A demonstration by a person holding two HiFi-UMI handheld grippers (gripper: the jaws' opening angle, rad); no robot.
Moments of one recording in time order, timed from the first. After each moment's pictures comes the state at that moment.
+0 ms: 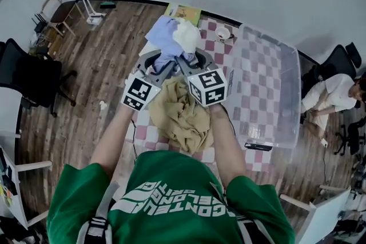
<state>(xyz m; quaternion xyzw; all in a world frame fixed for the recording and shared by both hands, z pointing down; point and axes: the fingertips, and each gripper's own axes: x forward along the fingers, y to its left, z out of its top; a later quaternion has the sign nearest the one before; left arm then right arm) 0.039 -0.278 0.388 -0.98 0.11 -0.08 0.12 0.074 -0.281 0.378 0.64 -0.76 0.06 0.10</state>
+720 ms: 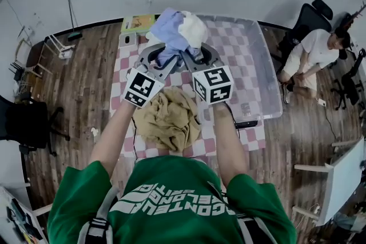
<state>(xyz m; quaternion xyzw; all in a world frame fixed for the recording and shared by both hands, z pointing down) 0.178 -0.162 0.329 -0.98 -0.04 -0.03 0.18 0.210 -0.153 0.319 0.76 -0.64 0.02 0.07</state>
